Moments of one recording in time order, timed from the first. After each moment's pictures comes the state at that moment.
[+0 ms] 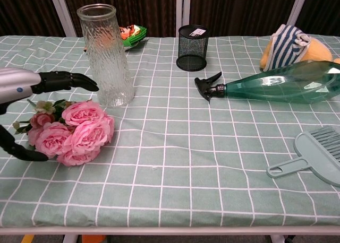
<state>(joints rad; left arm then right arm) -0.47 -1.29 0.01 -1.74 1.68 1.03 0.08 0.07 -1.05 0.13 -1.65 -1.37 1.44 0.07</state>
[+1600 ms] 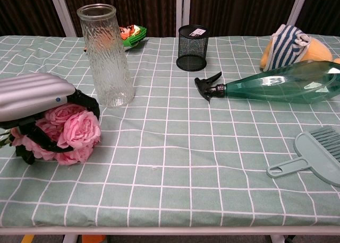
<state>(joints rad) -0.55 -1.40 0.02 -1.66 1.56 1.02 0.28 0.08 -1.04 0.12 -1.62 -1.32 1.36 0.10</state>
